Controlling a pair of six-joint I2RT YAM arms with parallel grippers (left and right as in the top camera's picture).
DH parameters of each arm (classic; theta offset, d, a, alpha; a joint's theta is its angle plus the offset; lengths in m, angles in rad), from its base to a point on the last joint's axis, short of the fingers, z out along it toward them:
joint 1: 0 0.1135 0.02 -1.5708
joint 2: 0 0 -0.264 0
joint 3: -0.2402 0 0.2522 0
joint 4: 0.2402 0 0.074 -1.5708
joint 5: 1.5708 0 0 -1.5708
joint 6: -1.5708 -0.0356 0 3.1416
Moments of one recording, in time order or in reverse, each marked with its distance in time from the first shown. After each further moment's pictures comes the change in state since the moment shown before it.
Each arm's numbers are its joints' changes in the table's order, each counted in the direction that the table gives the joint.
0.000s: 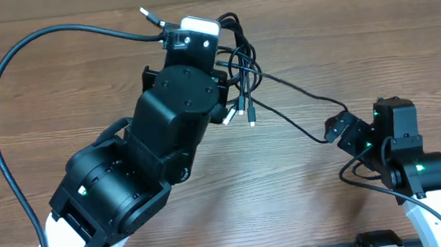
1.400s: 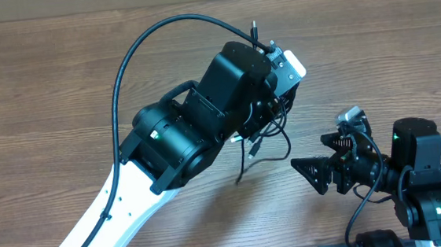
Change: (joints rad) left arm 0.001 0.179 -0.003 0.073 0.410 -0.475; right arm 0.000 -0.228 0.000 0.014 -0.653 0.760
